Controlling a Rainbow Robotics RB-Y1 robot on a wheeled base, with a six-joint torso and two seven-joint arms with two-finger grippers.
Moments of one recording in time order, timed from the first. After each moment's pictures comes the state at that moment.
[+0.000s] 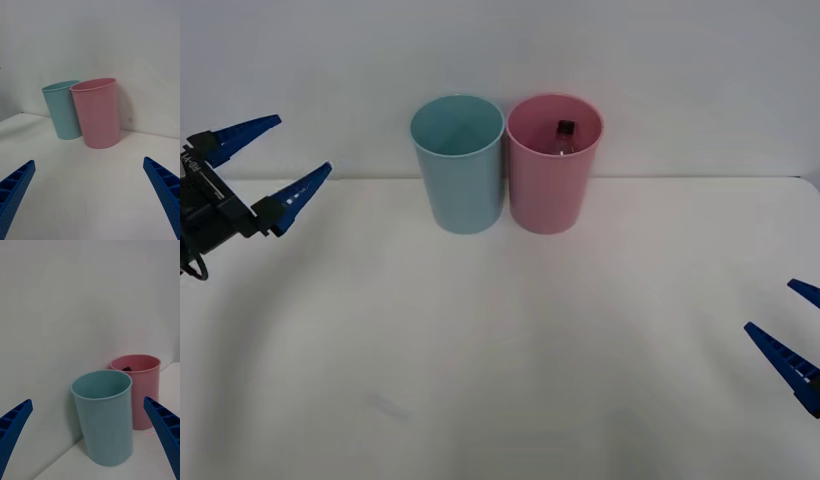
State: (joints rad) right arm 0.35 -0.40 -0.52 -1.66 0.96 -1.22 0.00; left arm -0.18 0.50 0.43 -1.52 -1.12 -1.09 -0.01
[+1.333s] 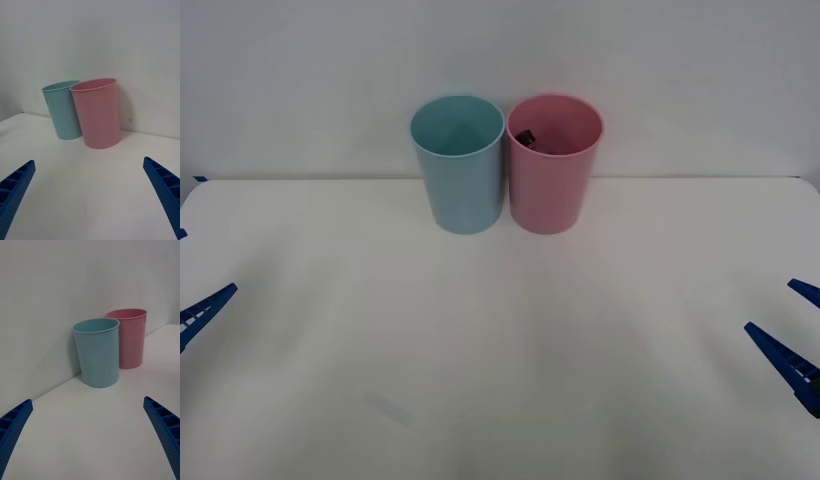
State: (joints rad) right arm 0.35 -0.40 -0.52 -1.66 0.96 -1.22 0.00; left arm 0.17 0.54 0.66 -1.58 -1.08 -1.30 -0.03
